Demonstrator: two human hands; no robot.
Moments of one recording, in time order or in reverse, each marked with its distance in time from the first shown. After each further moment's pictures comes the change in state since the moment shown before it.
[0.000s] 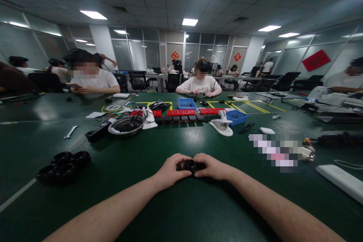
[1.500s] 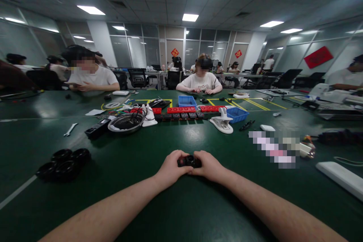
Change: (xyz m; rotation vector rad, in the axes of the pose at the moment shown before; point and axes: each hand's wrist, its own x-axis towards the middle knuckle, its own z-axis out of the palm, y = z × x) left_hand 0.002 -0.005 0.012 0.046 0.159 -0.085; right_hand 0.005 -0.005 0.023 -0.265 0.203 0.276
